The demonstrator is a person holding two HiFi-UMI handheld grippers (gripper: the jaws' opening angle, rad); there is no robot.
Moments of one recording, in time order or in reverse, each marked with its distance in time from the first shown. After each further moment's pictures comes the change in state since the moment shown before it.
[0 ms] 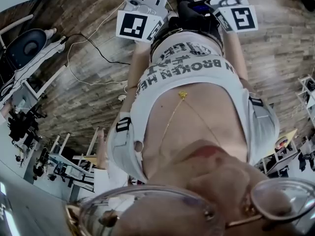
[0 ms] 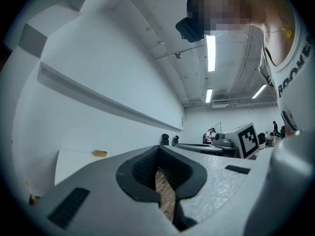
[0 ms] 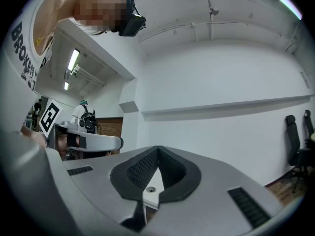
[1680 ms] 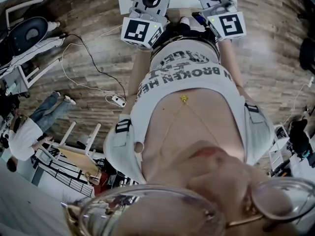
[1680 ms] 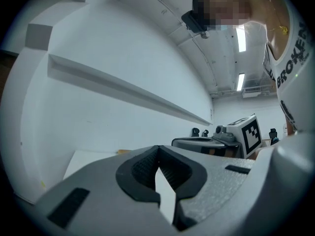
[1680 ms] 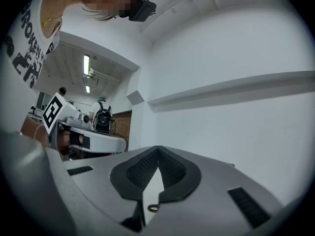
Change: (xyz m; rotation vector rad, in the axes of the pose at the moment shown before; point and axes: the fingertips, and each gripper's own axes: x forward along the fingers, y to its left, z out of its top) left arm 0.231 0.240 -0.023 -0.033 0.062 0.300; right arm 0.286 -0.189 -0.051 -0.021 0.063 0.314
